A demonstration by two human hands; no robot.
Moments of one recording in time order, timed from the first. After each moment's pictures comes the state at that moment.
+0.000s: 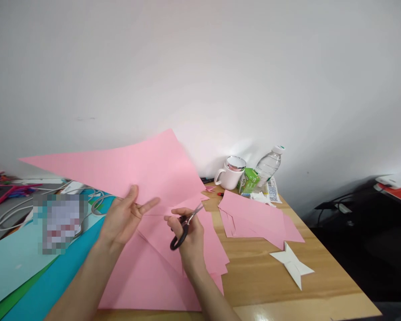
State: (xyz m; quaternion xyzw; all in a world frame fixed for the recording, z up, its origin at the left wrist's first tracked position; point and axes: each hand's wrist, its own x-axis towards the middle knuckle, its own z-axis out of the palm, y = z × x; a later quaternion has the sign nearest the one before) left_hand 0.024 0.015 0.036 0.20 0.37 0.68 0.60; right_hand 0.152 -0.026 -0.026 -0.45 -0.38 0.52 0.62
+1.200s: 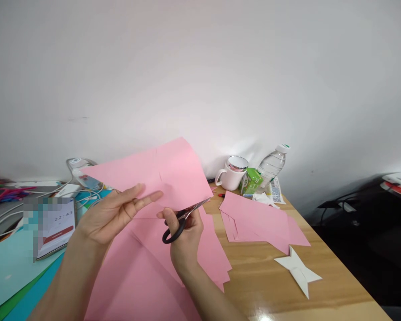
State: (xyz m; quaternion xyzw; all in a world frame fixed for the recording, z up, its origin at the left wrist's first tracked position) left_hand 0.016 0.025 0.069 0.22 0.34 0.58 0.71; right_hand 0.136 -0.006 -0.002 -0.43 -0.34 0.46 0.70
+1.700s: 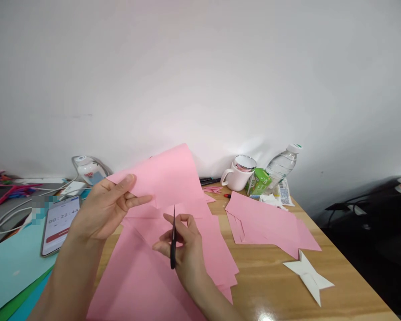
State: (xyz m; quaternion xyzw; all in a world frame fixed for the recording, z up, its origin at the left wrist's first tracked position) left_hand 0.000 0.027 0.078 0.35 0.41 0.58 0.61; right_hand 0.150 -0.021 -0.034 -0.39 -0.54 0.48 0.57
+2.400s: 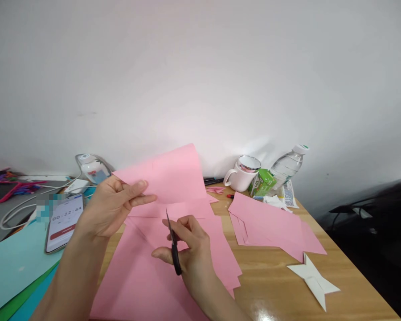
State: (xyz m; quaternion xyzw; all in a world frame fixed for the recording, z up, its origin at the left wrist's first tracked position) left_hand 0.001 0.029 0.074 0.38 0.46 0.58 0.55; right_hand 0.161 -0.022 -0.016 -0.40 -0.67 0.31 0.54
